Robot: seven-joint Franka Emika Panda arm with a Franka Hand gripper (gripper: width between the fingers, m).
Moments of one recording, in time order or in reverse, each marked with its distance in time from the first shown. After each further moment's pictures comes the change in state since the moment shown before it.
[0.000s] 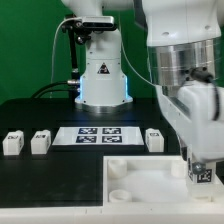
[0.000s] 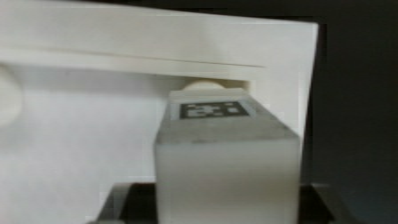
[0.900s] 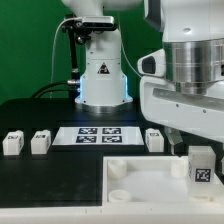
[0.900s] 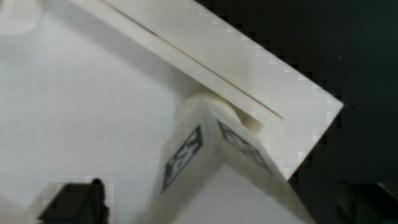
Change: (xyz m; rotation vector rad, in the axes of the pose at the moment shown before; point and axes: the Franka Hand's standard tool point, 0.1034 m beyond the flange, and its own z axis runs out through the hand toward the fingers) arm -0.011 0.002 -0.001 -0.022 0.046 -0.780
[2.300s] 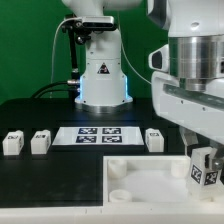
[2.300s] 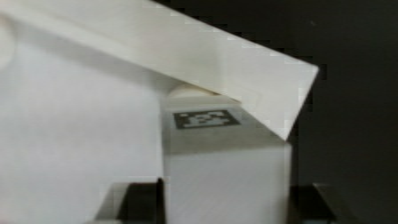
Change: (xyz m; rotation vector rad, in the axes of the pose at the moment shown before) arm 0.005 -0.006 -0.004 0.019 0.022 0.608
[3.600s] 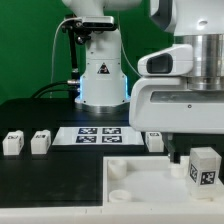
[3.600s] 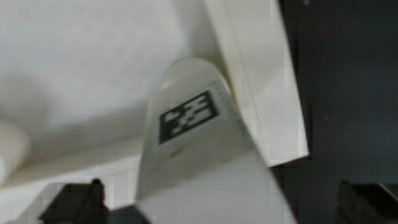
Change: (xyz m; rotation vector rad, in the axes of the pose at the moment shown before) arm 0.002 -0.006 -0.001 -0.011 0.060 -1.384
